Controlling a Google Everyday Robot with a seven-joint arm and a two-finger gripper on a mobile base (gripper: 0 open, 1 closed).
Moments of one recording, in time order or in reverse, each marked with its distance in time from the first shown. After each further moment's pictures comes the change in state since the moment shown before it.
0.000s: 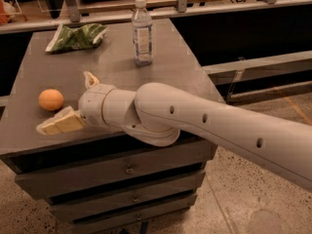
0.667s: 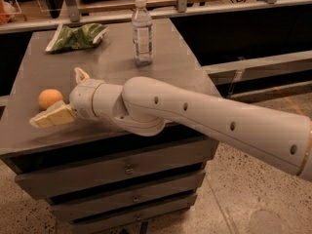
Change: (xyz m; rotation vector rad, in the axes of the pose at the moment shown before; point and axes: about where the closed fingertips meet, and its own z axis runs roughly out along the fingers) arm 0.001 -0.012 0.039 -0.024 -0.021 -0.002
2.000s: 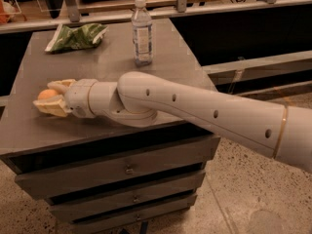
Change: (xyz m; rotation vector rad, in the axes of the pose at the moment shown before) arm 0.009 0.009 0.028 -0.135 -0.012 0.034
